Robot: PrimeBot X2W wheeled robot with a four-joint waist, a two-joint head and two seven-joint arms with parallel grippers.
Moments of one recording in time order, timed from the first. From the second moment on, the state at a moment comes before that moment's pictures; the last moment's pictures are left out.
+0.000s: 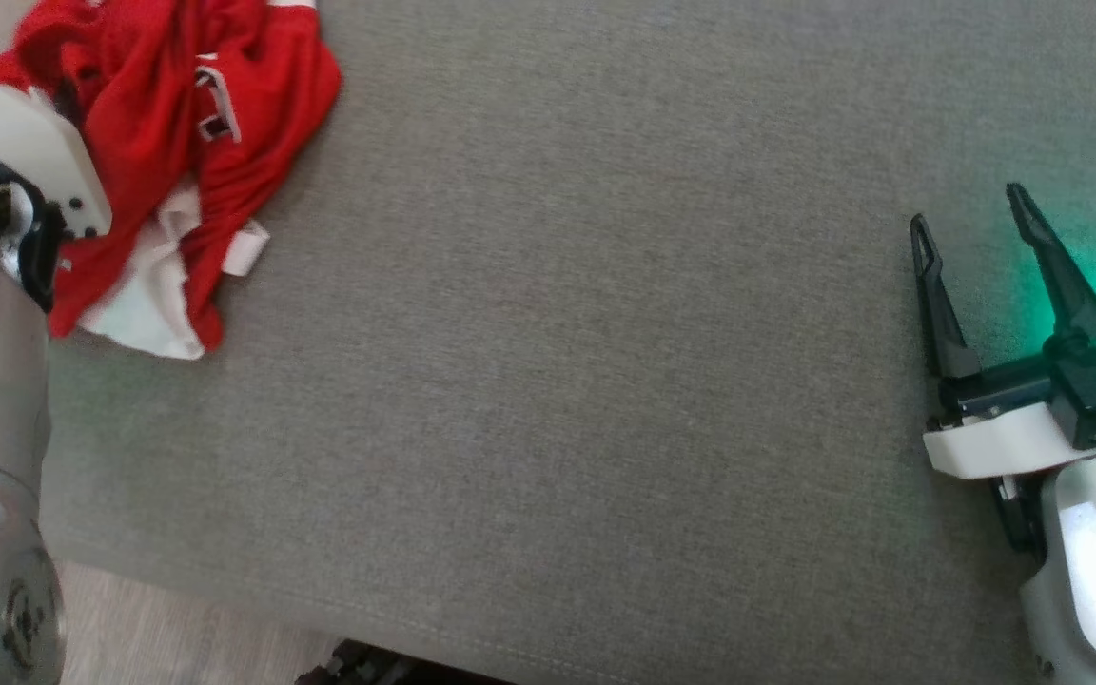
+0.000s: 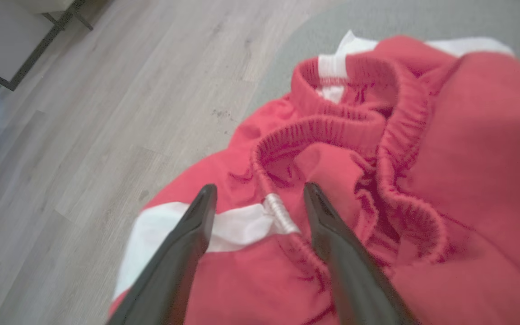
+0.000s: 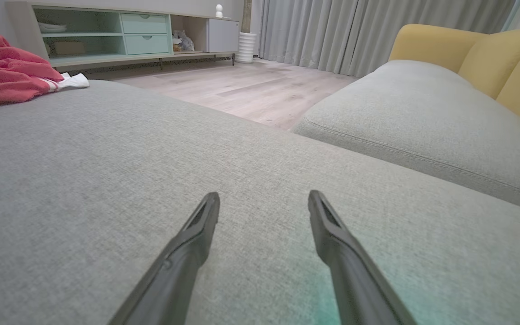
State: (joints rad) left arm -1.11 0.28 0.05 1.21 -0.05 -0.09 0.23; right arm -0.22 -0.18 0.02 0.13 -0.15 0.12 -0.26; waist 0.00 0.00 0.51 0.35
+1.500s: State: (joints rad) left arm -1.31 0.26 -0.67 0.57 -0.45 -0.13 0.05; right arm -0.17 -0.06 0.05 0.14 0.14 0.12 -0.26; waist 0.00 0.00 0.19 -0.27
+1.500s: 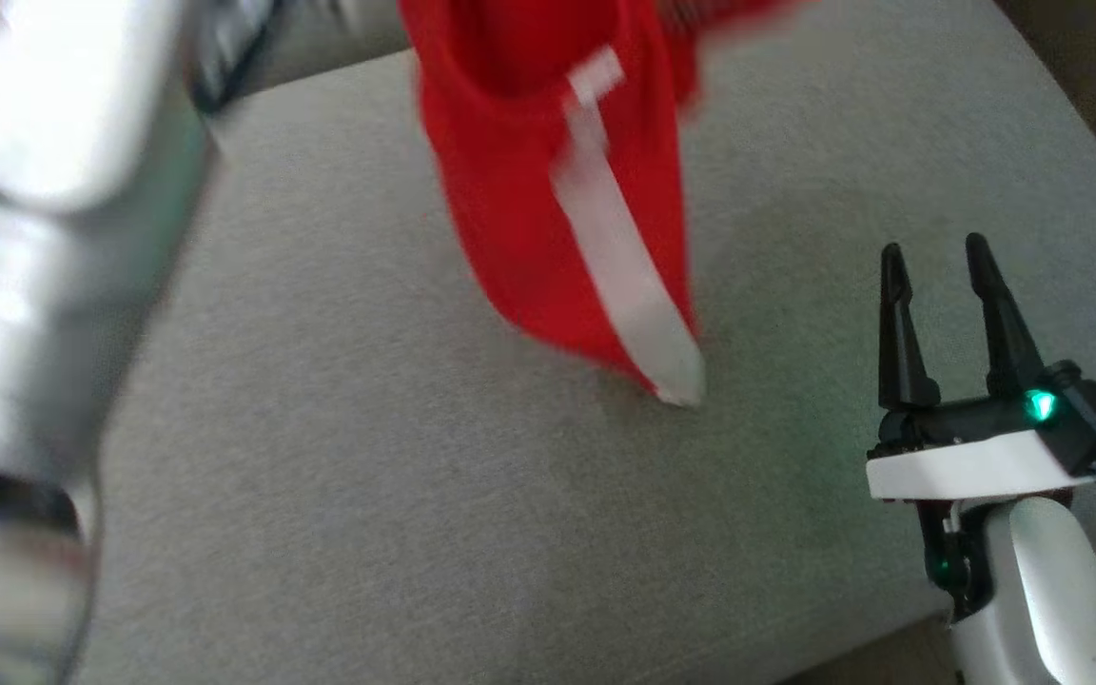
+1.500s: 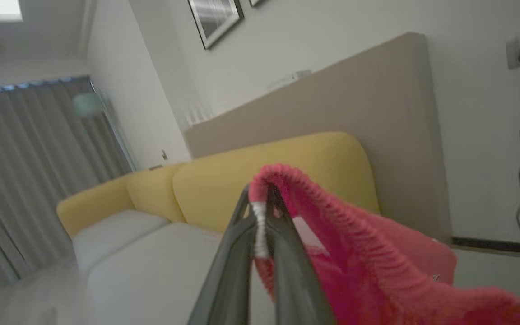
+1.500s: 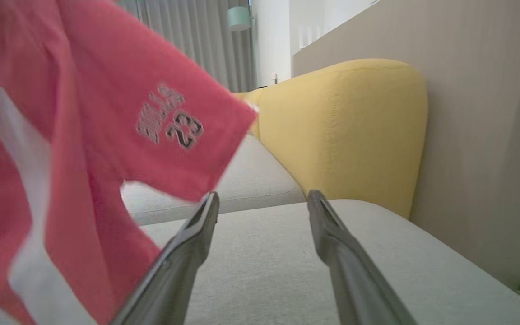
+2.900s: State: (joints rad) left arm 0.17 0.06 -0.17 0.04 -0.10 0.06 -0.25; right arm 0.14 -0.04 0.03 0.14 0.08 0.12 -0.26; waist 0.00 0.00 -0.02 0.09
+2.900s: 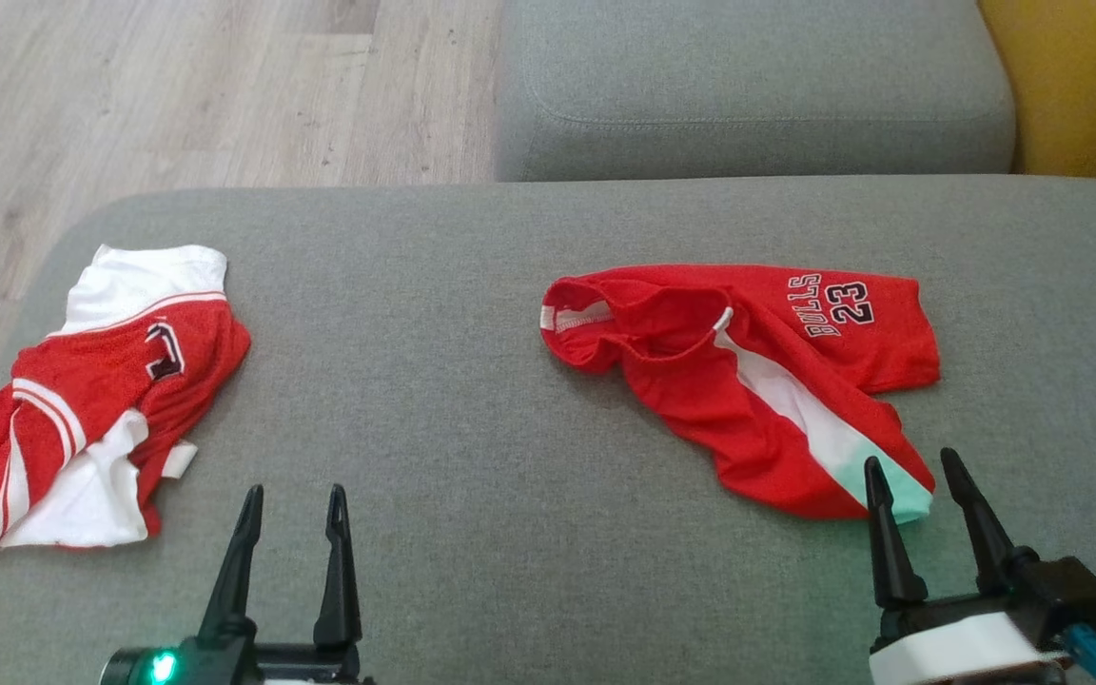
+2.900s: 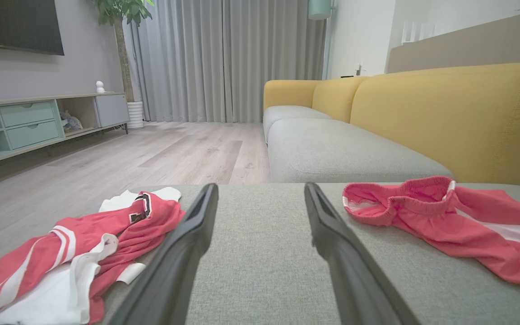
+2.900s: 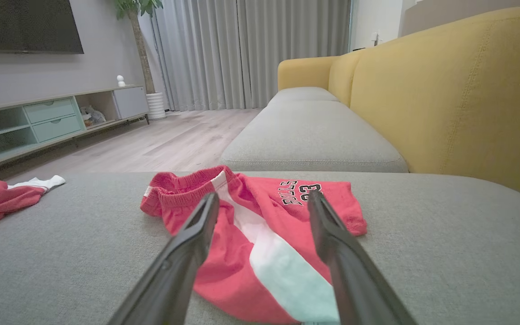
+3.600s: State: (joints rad) left arm 0.17 0.06 -0.17 0.04 -0.05 0.06 -0.25; right arm 0.14 -0.04 0.04 0.14 0.08 0.12 -0.26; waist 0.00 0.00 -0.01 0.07
